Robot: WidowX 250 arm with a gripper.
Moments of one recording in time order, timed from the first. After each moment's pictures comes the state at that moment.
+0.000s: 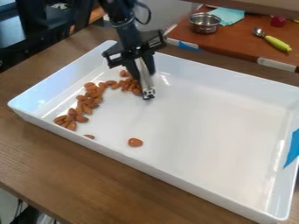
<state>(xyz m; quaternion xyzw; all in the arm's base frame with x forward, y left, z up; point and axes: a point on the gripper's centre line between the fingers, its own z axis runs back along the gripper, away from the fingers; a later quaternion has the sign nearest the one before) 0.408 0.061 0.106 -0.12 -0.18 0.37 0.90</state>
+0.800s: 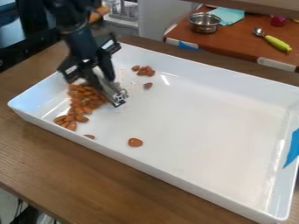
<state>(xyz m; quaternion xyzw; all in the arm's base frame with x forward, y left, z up) 0.340 0.096 0.109 -0.13 -0.14 0.57 0.80</state>
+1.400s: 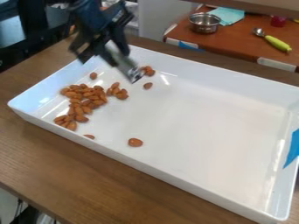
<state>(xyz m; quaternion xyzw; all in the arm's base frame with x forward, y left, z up) 0.357 0.072 0.151 -0.21 -0.18 0.53 0.80</state>
